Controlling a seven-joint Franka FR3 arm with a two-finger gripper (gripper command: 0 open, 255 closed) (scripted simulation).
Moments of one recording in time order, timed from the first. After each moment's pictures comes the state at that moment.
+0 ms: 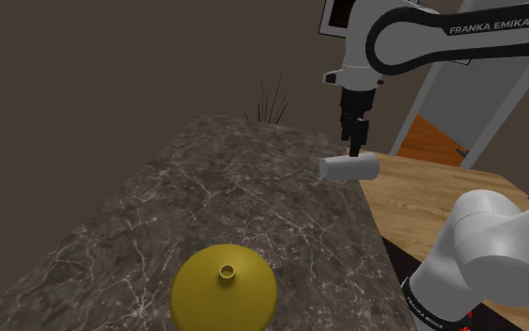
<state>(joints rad) 0.23 -0.63 -0.21 -2.43 -0.25 1.67 -0.67</state>
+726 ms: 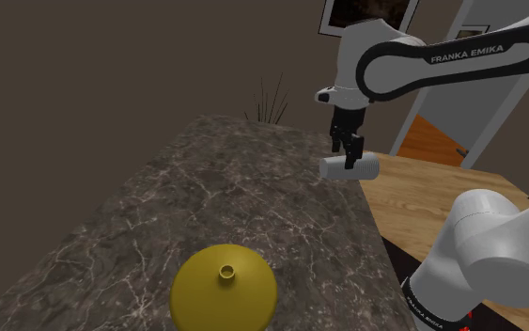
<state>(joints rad) 0.26 -0.60 -0.27 -2.52 -0.30 1.81 -0.82</state>
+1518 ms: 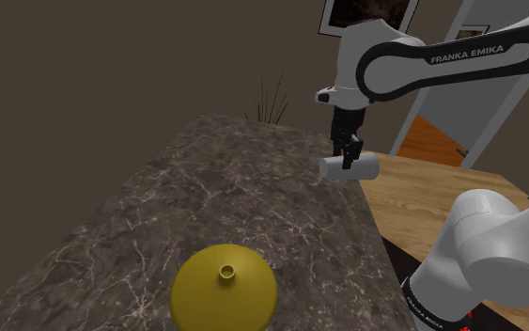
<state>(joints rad) 0.26 -0.60 -0.27 -2.52 -0.30 1.81 -0.82</state>
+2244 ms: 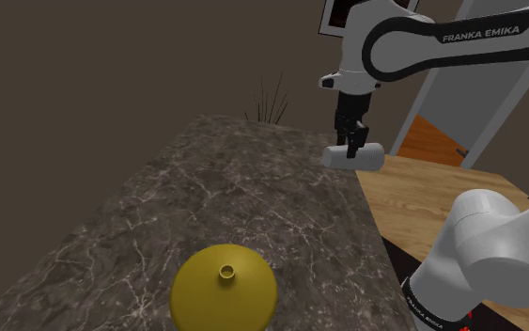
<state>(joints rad) 0.26 -0.61 -0.25 -2.44 -0.29 1.71 -0.83</state>
